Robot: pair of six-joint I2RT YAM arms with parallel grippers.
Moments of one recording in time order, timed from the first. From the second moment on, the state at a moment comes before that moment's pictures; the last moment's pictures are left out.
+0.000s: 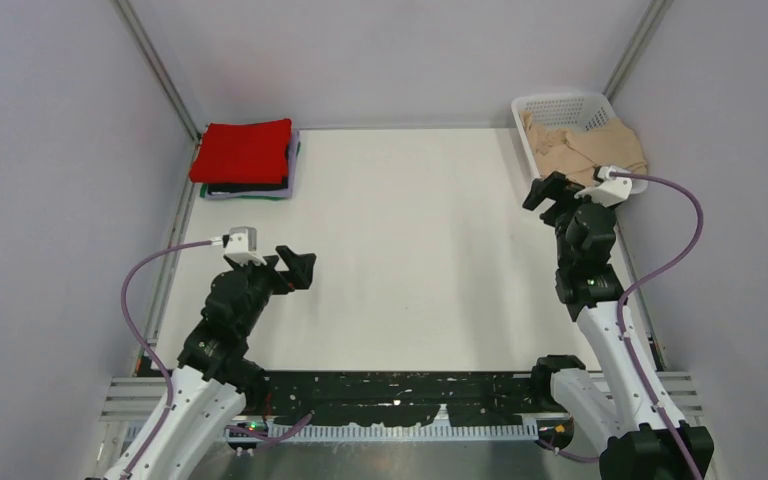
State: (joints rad) left arm -0.40 0.42 0.39 -0.18 -0.13 -0.45; right arm 0.06 0.82 0.66 0.14 0.26 0.33
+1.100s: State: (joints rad) left arm -0.40 0.73 0.43 0.06 -0.19 -0.49; right arm -0.18 2.45 2.15 -0.43 0.39 0.60
